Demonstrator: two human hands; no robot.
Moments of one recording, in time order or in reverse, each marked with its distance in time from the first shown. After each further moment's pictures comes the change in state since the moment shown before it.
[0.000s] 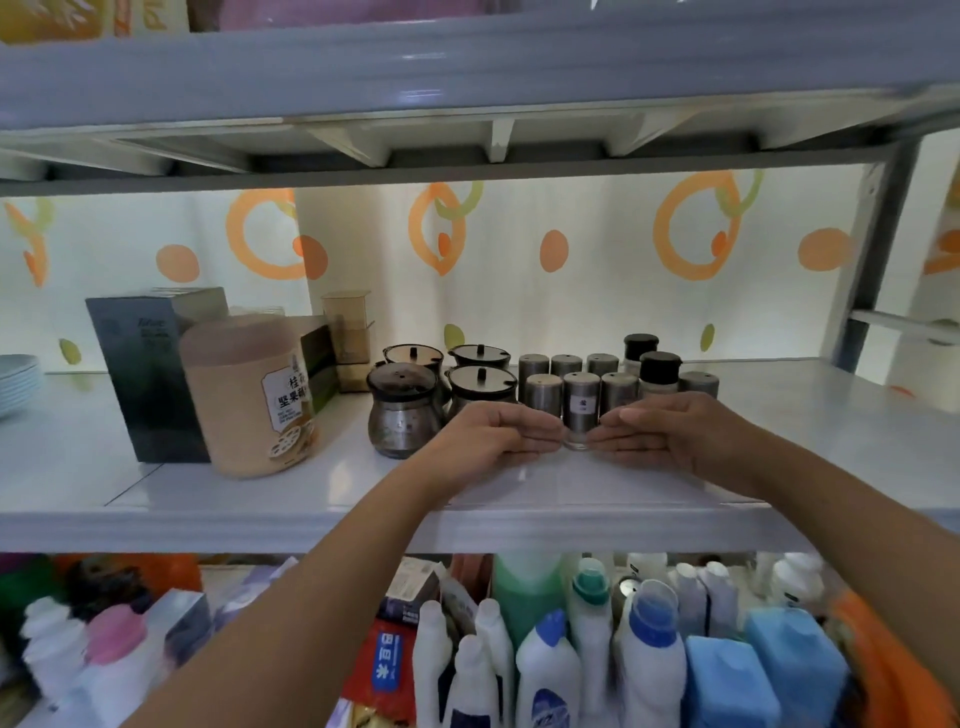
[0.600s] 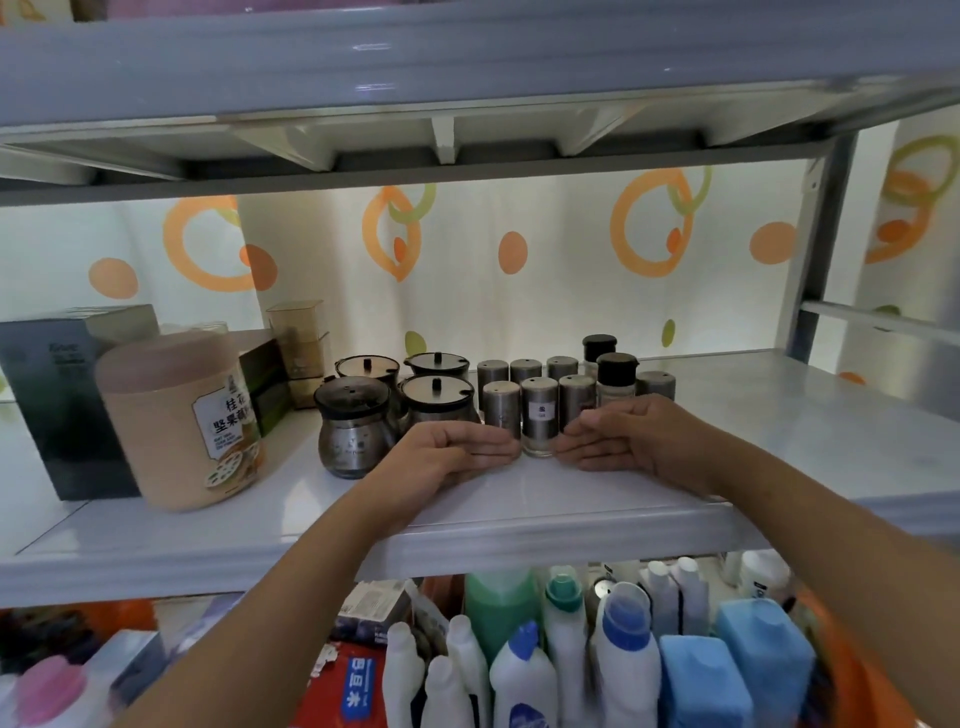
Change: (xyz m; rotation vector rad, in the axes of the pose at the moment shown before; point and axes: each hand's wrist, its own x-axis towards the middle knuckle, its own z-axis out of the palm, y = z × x) left_hand 0.009 -0.017 -0.008 -0.084 0.001 0.007; right_hand 0.006 0.010 -0.014 -0.007 -0.029 -0.004
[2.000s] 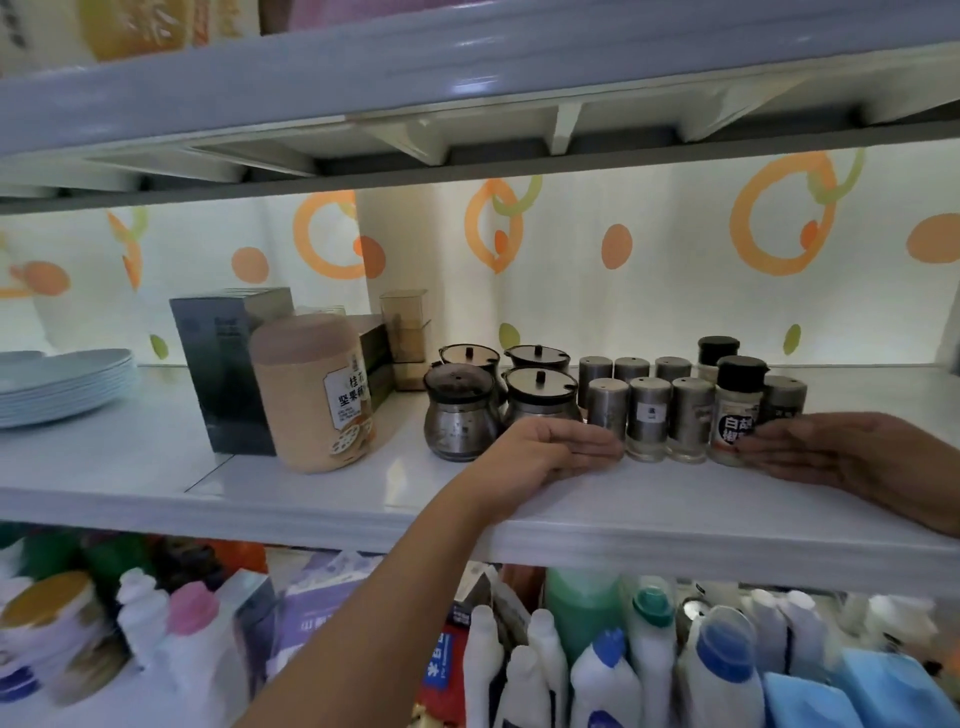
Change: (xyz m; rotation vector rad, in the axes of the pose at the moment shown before) left_hand -0.010 0.000 0.000 0.041 0.018 0.018; right_hand -0.012 0.016 -0.066 0.087 0.043 0.035
